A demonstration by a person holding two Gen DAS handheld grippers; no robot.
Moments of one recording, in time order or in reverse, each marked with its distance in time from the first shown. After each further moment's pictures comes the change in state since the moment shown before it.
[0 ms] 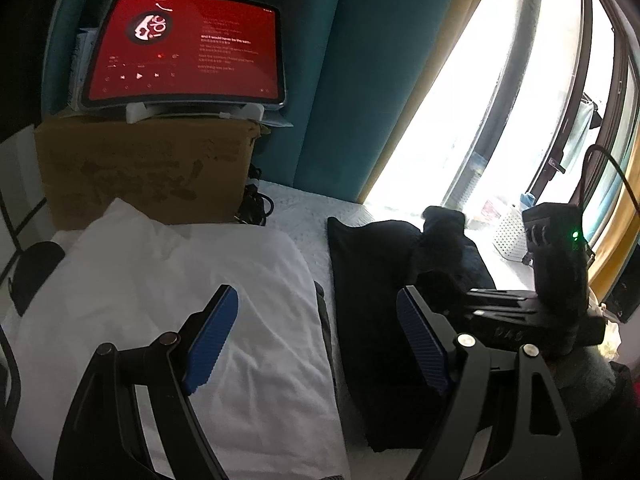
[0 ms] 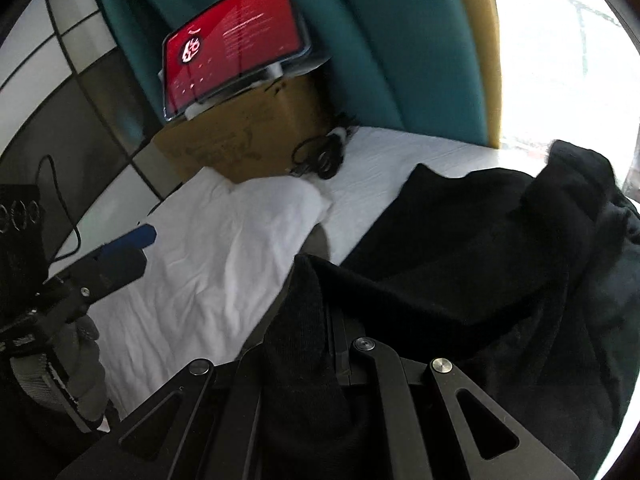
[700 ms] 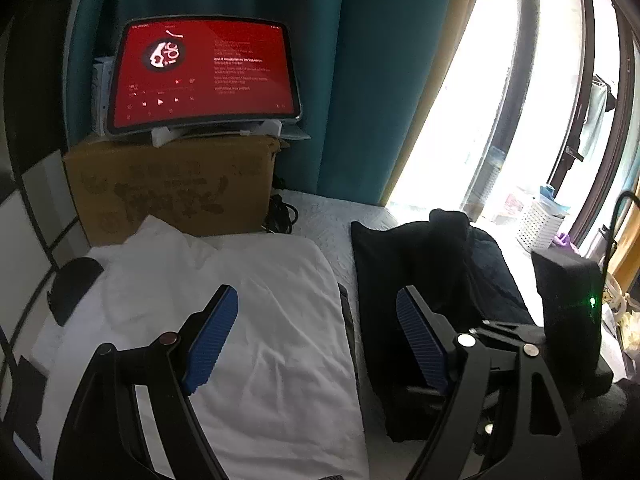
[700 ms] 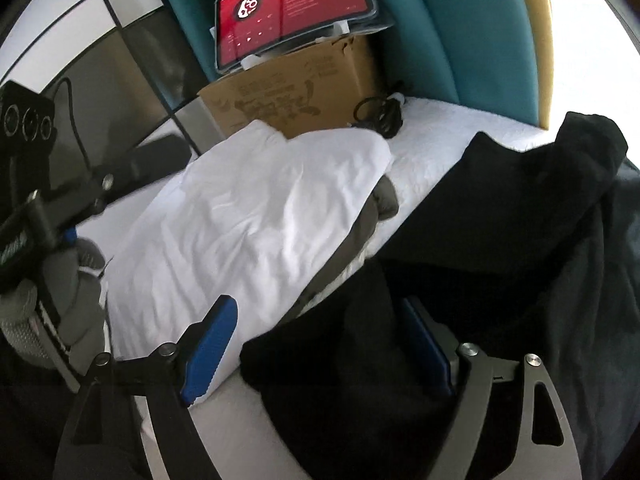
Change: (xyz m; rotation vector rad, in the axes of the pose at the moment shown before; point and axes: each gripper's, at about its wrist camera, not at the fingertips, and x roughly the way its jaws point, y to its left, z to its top) left arm -0.015 -0.012 0.004 0.051 -0.016 0.121; right arm 0.005 0.032 -0.040 -0.079 0.058 0.104
